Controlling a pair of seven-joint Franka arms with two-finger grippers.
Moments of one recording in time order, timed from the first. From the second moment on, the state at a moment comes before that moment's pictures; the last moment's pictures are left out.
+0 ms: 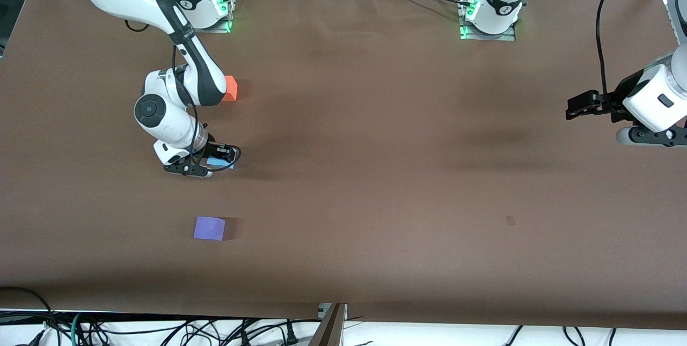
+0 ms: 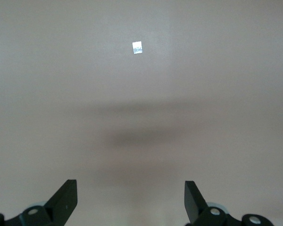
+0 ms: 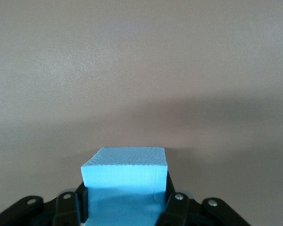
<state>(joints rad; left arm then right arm) 0.09 0.18 -0.12 -1.46 0.01 1.49 -0.01 0.23 0.45 0.01 -2.10 0.10 2.58 0.29</state>
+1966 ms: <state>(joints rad) 0.09 0.18 -0.12 -1.46 0.01 1.49 -0.01 0.23 0.11 -0.01 -1.44 0.10 1.47 0.31</state>
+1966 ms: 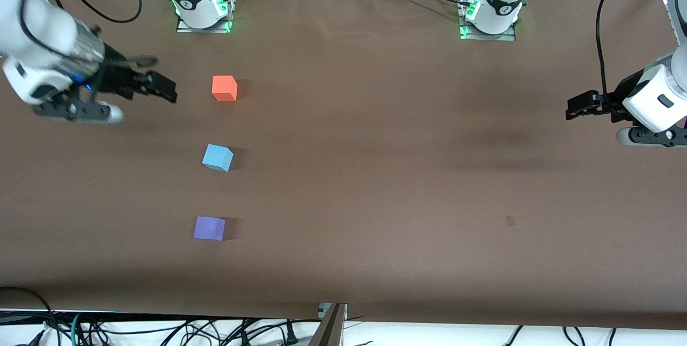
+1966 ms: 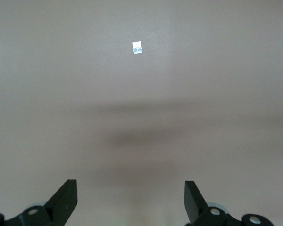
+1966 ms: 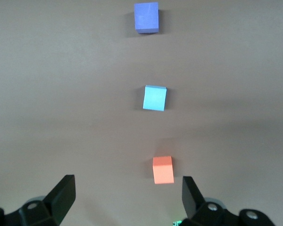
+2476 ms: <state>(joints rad) 0.09 0.18 -0.12 -1.46 0.01 1.49 -0.01 0.11 -0.04 -0.02 -1.59 0.07 1.48 0.11</state>
